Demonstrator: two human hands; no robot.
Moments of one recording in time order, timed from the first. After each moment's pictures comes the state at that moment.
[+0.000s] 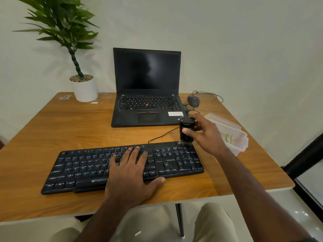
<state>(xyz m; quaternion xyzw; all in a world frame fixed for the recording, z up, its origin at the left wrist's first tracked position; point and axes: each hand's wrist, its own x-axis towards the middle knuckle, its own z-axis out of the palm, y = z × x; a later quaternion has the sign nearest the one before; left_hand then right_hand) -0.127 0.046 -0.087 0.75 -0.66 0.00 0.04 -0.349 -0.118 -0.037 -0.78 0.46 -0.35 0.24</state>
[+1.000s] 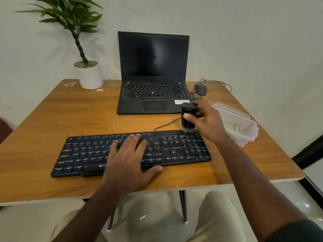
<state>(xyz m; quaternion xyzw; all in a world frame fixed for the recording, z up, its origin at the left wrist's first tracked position) -0.104 0.054 -0.090 0.73 -0.68 0.04 0.07 -0.327 -0.119 -0.039 -0.77 0.46 -0.37 0.25</state>
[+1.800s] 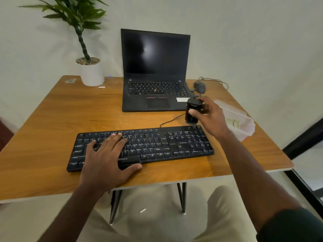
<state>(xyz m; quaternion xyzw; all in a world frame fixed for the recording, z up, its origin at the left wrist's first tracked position) -0.024 0.088 -0.097 0.73 -0.67 0.05 0.09 -0.320 -0.109 -0.035 -0.75 0.49 -0.38 0.24</state>
